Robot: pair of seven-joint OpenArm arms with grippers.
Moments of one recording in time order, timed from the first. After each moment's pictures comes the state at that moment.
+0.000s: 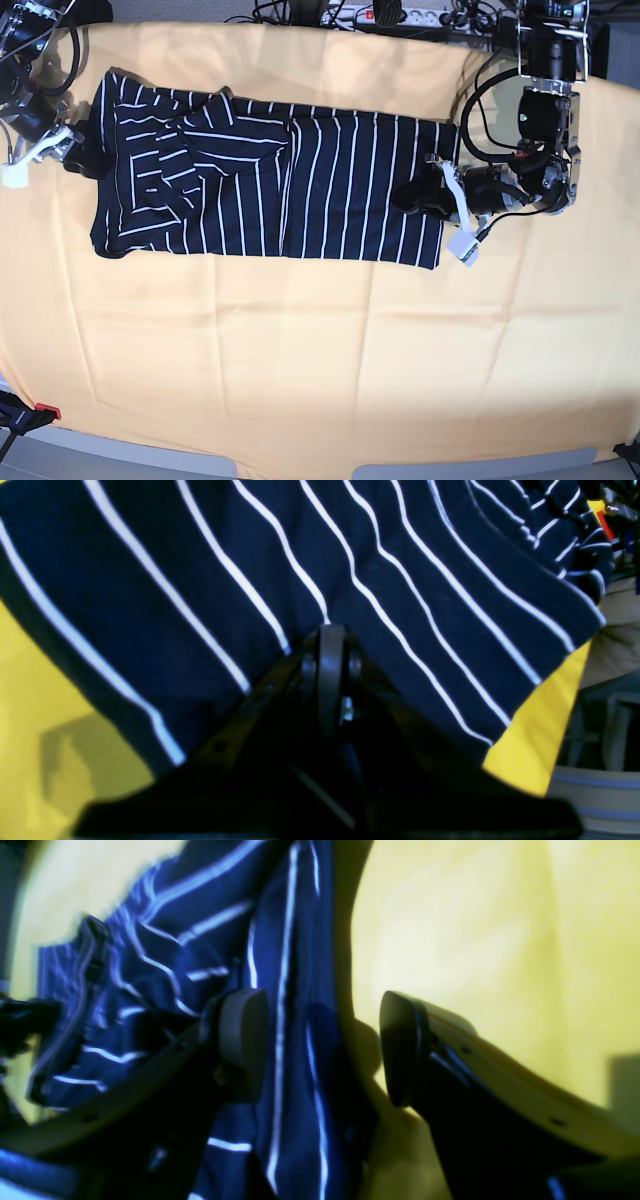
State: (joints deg) left arm -4.5 -23.0 0.3 82.5 -61.7 -43.4 64.4; right arm -13.4 18.1 41.7 81.4 62.7 42.1 -69.3
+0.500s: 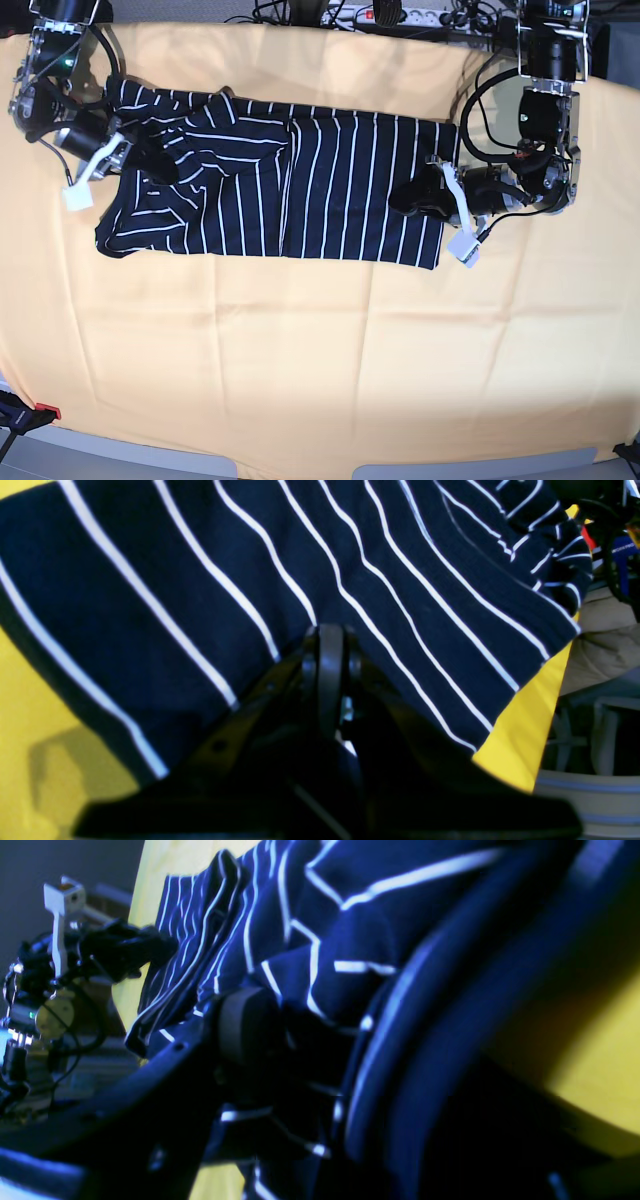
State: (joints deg) left arm -4.5 -23.0 0.3 82.5 -63.3 -43.4 64.5; right arm -10.4 18.2 23.4 80.2 71.3 42.4 -71.7
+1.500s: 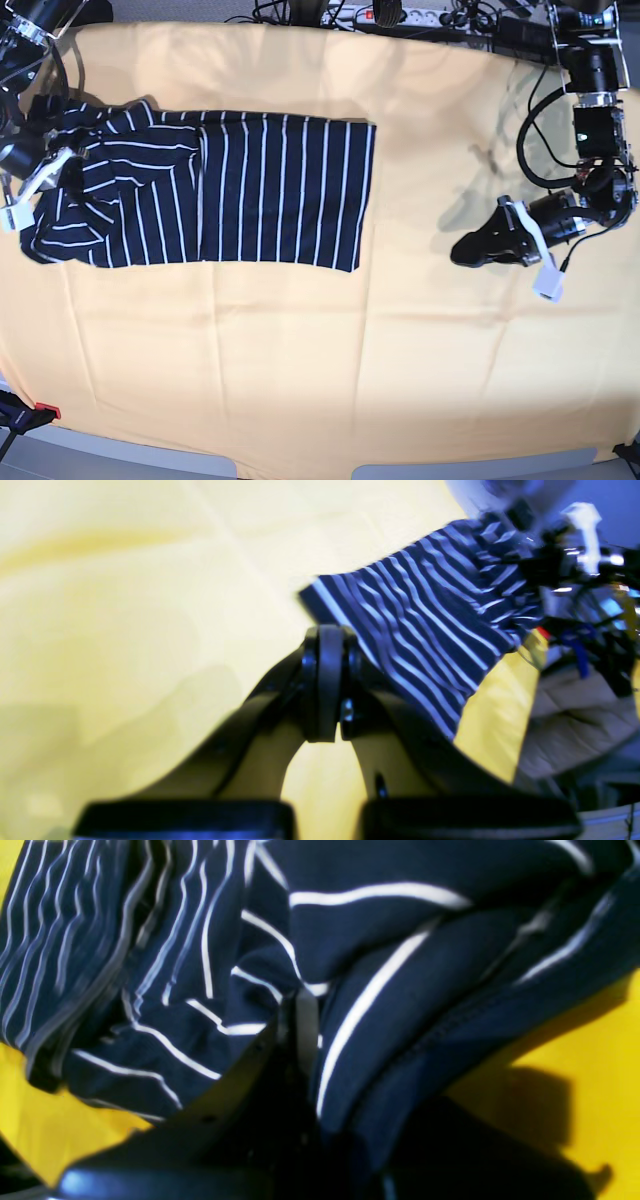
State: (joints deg) left arm -6.7 -30.0 -9.9 82.5 -78.7 -43.7 64.9; right arm -7.4 19.7 40.5 98.9 50.6 37.7 -74.9
